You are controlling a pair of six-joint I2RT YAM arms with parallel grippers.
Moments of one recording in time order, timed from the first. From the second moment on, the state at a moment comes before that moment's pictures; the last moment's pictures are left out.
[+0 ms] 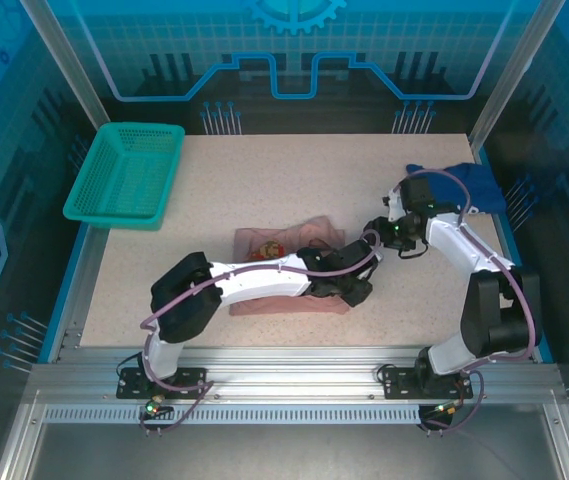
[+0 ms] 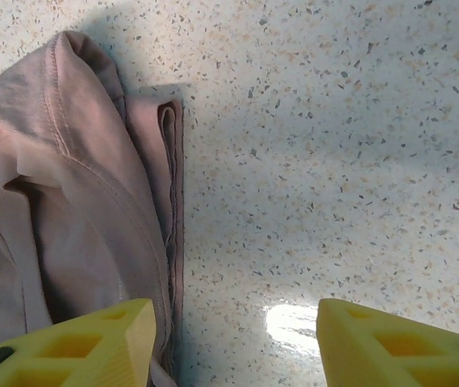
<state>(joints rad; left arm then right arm) -1.08 1.98 1.50 -0.48 -0.05 -0.35 0.11 1.51 1.03 -0.70 -0.29 0.24</state>
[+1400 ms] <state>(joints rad) -0.77 1.43 0.71 -0.63 -0.10 -0.66 0.32 1.39 0.76 -0.57 -0.40 0.45</state>
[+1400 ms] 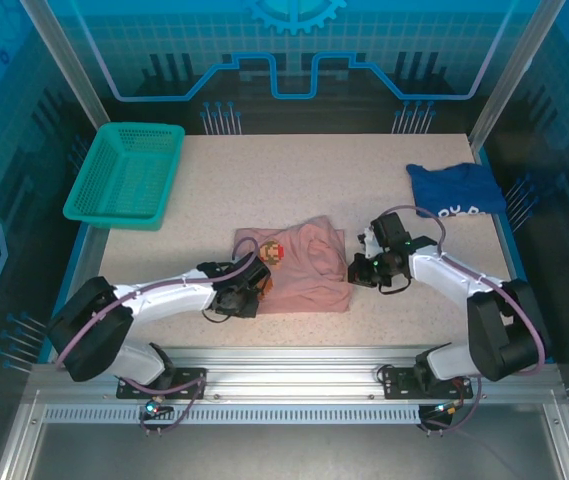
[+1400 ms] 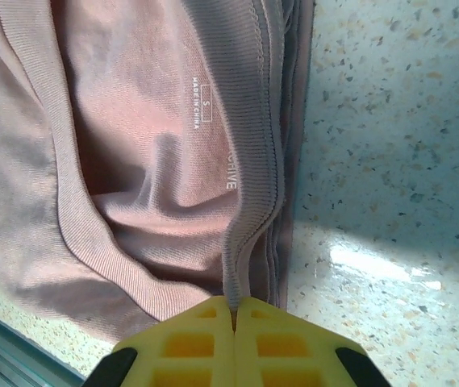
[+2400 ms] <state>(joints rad) -0.72 1.23 0.65 -0.73 -0.12 -0.70 0.35 1.39 0.73 -0.71 -0.47 0.40</state>
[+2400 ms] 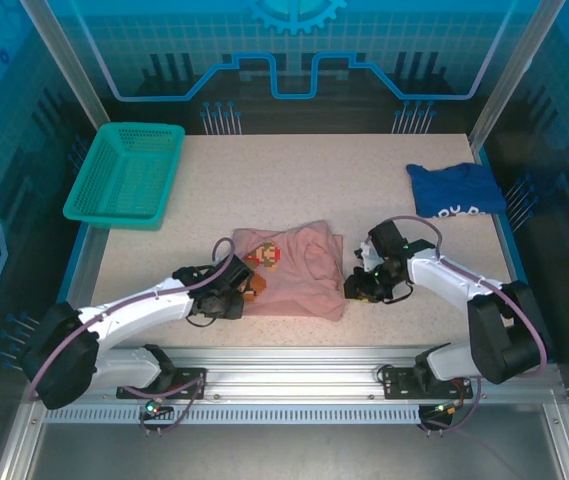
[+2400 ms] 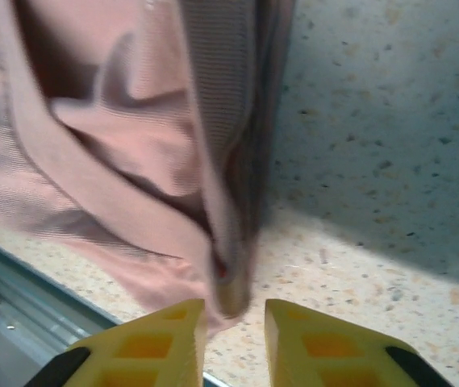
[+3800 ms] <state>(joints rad) -0.72 1.21 0.71 -0.43 0.05 -0.62 0.42 1.87 1.29 -0.56 0.01 0.25</state>
